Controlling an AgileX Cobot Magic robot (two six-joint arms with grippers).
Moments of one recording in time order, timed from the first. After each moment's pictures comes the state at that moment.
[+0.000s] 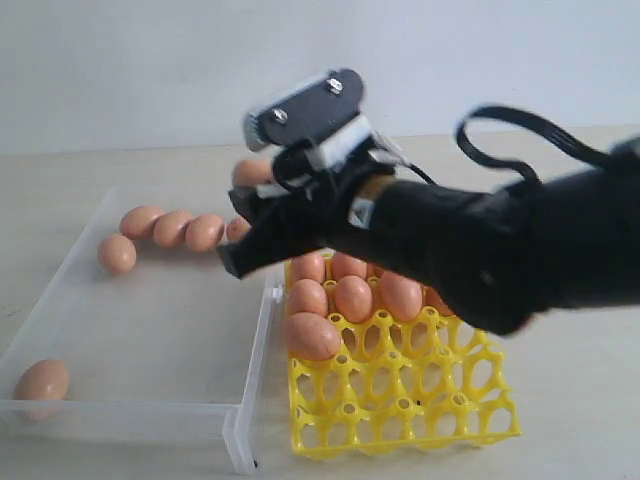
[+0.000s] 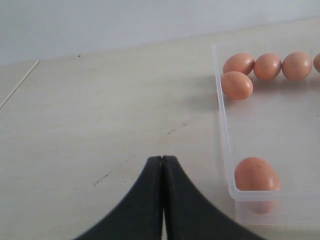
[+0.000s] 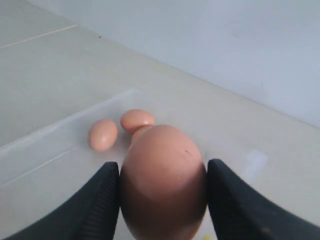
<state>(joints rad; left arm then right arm) 0.04 0.01 0.00 0.10 0.39 0.03 0.81 1.69 -0.84 0.18 -0.41 -0.19</state>
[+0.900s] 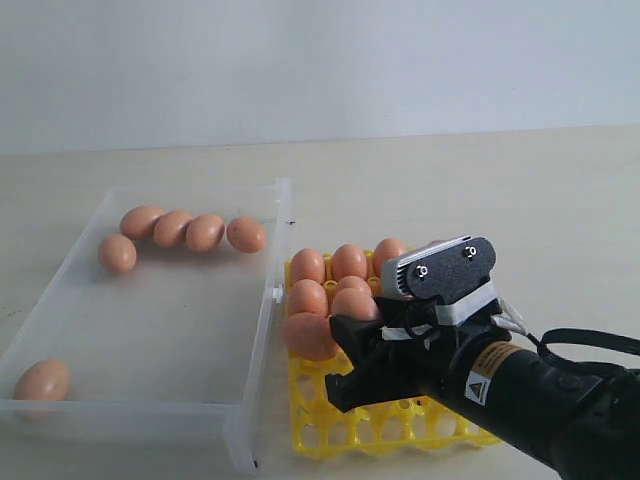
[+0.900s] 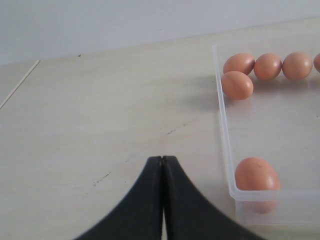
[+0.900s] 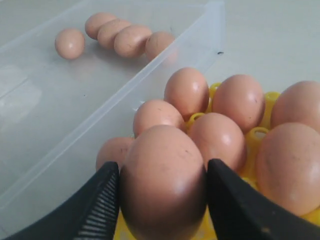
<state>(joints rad) 0.04 0.01 0.00 0.10 0.39 0.03 0.81 1.72 -0.38 0.18 -0.80 0.12</state>
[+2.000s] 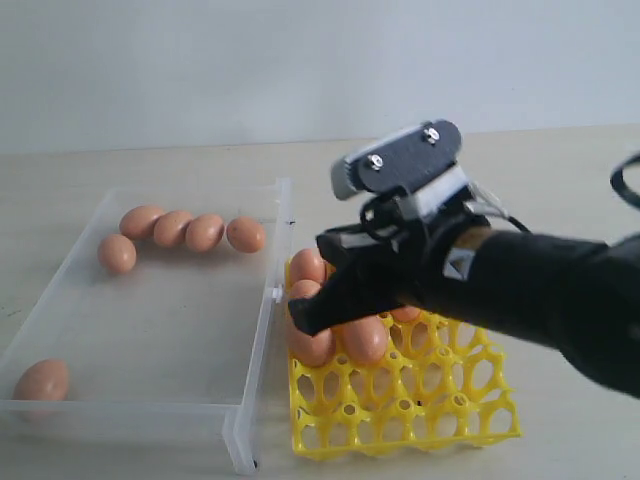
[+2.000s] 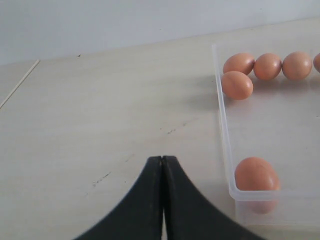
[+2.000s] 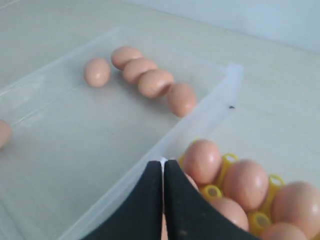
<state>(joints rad) 0.04 0.01 0.00 0.10 0.39 0.03 0.81 1.47 -0.63 0.29 -0.27 -0.21</state>
